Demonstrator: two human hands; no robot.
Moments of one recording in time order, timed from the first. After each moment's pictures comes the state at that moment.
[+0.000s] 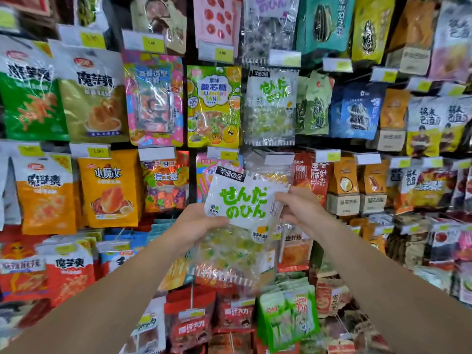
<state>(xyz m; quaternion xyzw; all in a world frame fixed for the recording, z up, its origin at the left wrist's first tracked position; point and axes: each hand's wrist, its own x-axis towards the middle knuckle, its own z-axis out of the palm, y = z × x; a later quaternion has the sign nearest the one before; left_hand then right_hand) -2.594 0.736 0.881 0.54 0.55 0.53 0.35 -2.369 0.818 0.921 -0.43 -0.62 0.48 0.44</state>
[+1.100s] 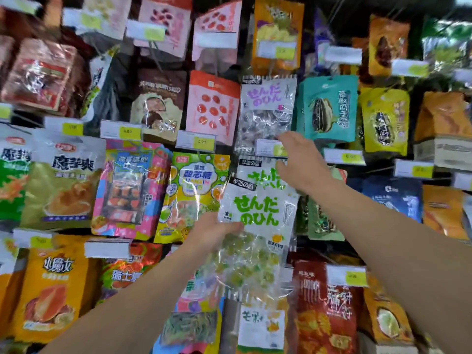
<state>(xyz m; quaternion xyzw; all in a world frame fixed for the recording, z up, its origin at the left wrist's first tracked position) -2.541 0.942 1.045 0.51 0.53 0.65 0.19 -2.365 1.031 1.186 -0.27 -0.82 -0.22 0.45</state>
